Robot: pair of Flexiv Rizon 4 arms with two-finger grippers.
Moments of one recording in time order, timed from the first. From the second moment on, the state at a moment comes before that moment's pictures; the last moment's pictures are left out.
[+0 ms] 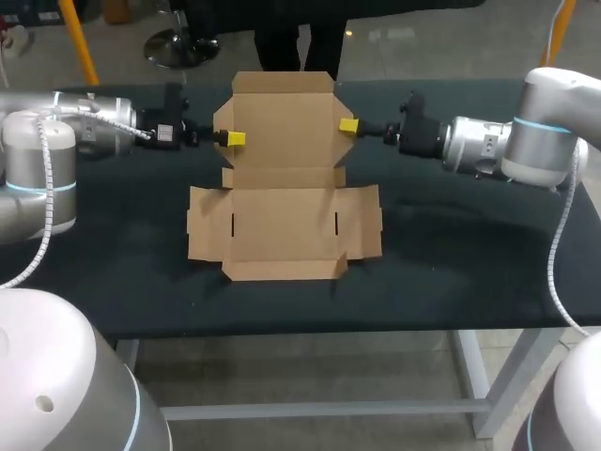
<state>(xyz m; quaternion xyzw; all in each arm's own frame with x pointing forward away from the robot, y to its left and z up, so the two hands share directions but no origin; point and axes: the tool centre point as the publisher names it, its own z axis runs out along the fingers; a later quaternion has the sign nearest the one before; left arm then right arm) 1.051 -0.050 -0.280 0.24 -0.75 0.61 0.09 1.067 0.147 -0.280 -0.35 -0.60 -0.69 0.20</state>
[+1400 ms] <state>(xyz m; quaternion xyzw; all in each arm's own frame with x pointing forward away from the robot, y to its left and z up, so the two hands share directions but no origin) 1.058 -0.071 -0.281 0.18 -0.74 0.63 0.15 1.076 0.157 -0.276 -0.34 -0.60 -0.70 0.20</state>
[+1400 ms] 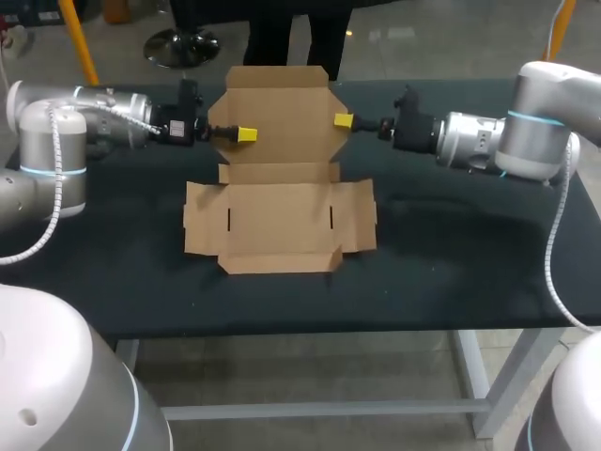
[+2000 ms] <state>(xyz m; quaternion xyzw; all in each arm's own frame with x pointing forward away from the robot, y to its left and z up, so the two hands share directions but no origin) 1.063 -0.076 -0.280 0.17 -0.74 0.63 0.15 1.082 0.143 -0.268 -0.34 -0.62 -0.69 0.18</state>
